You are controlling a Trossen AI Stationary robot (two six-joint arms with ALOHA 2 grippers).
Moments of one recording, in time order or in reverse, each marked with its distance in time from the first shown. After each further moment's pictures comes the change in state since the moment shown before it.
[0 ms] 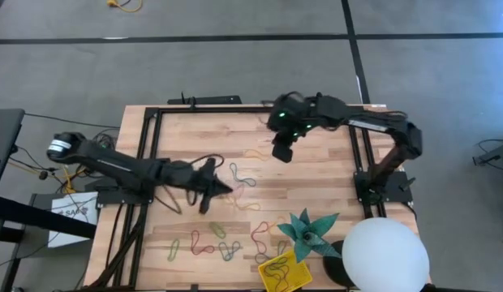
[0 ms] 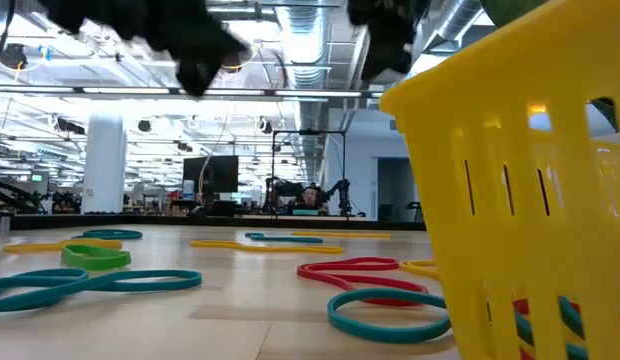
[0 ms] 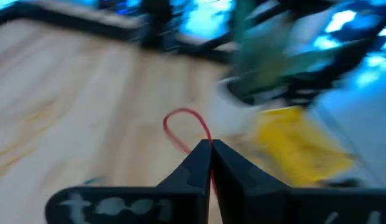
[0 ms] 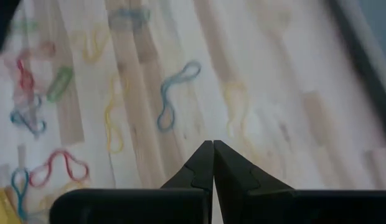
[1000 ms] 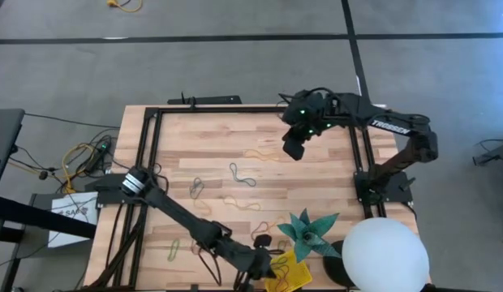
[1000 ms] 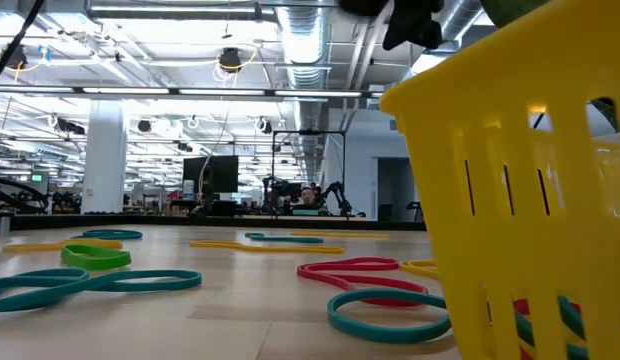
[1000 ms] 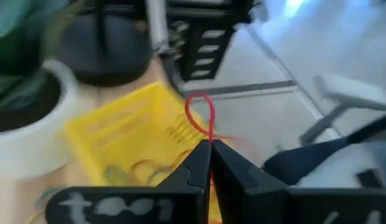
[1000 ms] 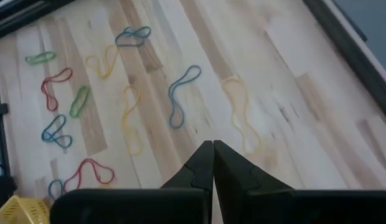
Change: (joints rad) left arm -0.344 0.927 0.887 -0.129 -0.020 0.011; right arm 0.030 -0.113 -0.001 -0.071 0.030 0.167
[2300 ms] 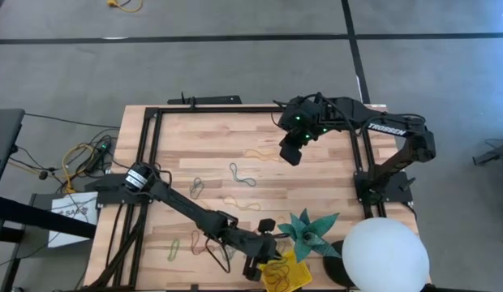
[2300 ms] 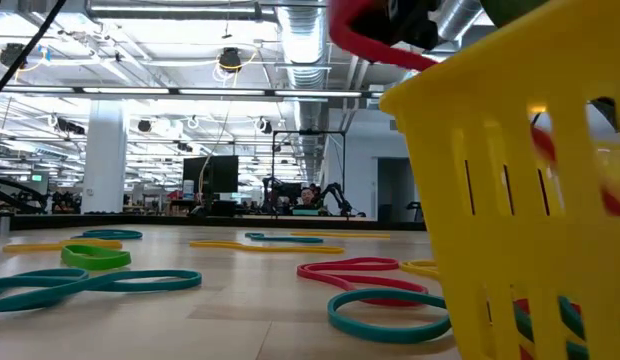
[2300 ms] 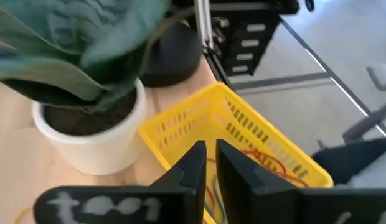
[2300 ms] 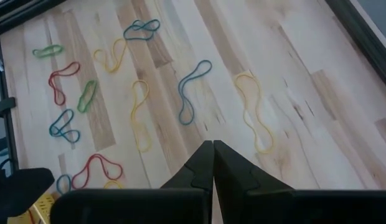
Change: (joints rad) left arm 0.071 -0.003 0.002 -0.059 -0.013 0.093; right arm 0.036 0.020 0.000 0.005 -0.003 0.025
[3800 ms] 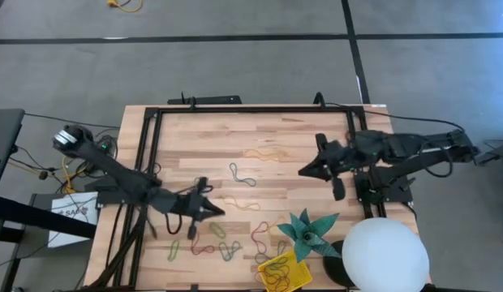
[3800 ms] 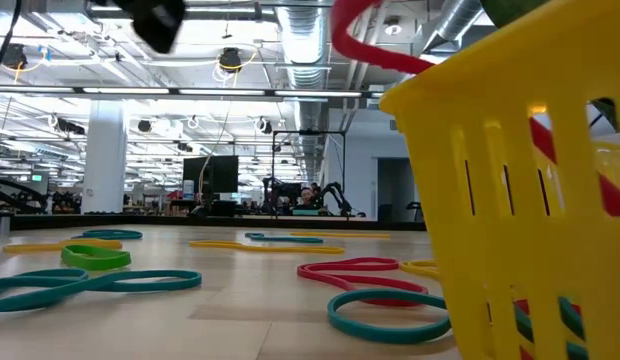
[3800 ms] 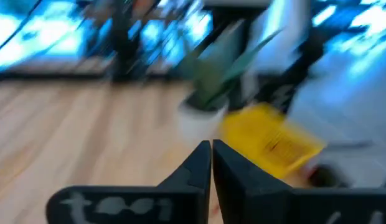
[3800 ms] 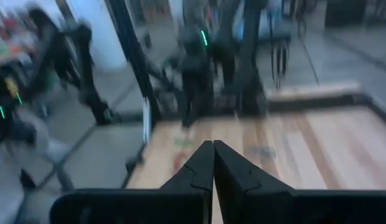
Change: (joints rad) left arm -0.026 -0.870 -0.959 0.455 -0.245 0.057; right arm 0.348 -0.631 -0.700 0.867 0.034 -0.060
